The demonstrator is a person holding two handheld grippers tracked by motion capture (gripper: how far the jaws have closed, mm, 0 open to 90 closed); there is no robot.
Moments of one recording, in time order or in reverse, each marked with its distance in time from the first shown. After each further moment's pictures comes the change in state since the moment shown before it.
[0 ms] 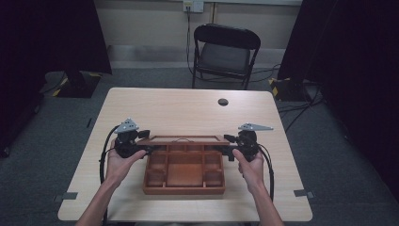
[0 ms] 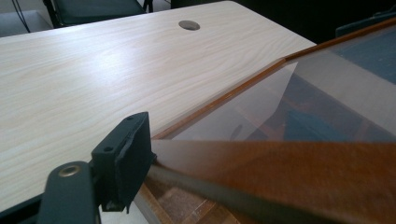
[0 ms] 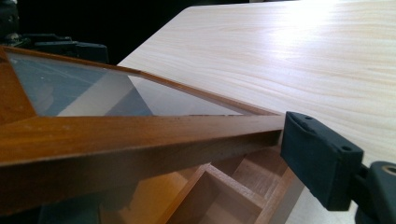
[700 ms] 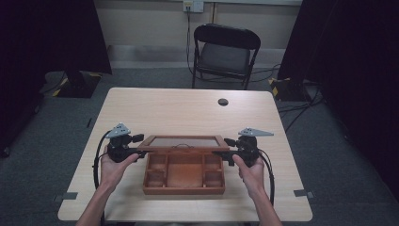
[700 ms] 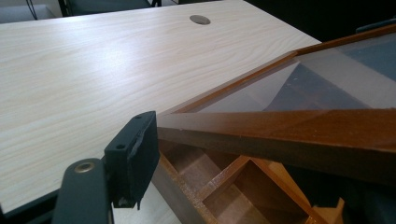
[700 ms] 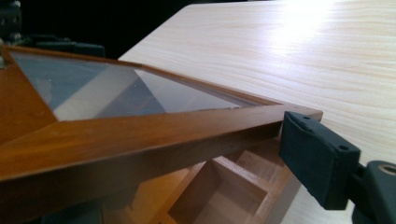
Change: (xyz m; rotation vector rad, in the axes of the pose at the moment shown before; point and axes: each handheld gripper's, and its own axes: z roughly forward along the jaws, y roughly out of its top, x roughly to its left) left arm 0.011 -0.017 -0.009 -0.001 0.006 -0.031; right arm 0.009 -0.012 -0.005 -0.001 -0.016 -0.029
